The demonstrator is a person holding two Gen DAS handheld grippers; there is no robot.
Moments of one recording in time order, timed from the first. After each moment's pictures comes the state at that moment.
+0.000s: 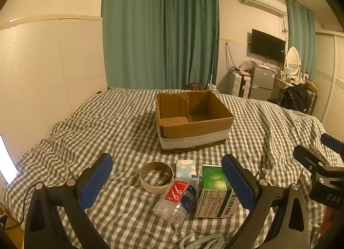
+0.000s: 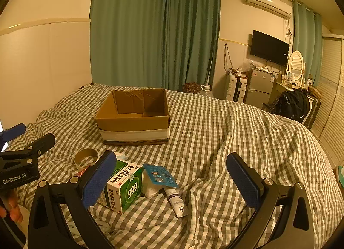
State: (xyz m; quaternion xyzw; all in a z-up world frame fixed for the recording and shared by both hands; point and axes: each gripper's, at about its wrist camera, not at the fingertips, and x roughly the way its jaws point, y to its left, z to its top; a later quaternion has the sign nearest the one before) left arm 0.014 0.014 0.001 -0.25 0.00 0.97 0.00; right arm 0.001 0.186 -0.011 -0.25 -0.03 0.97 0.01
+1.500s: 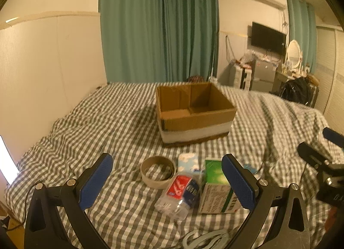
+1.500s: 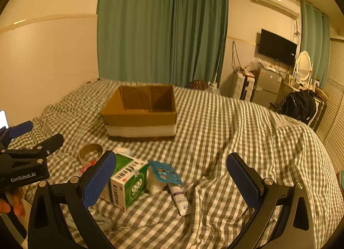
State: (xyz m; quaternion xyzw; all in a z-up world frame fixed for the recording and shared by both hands) left arm 0.003 0.012 -0.014 -0.28 0.01 0.96 0.00; right arm -0.006 0.186 -0.018 -0.27 -0.04 0.96 -0.01
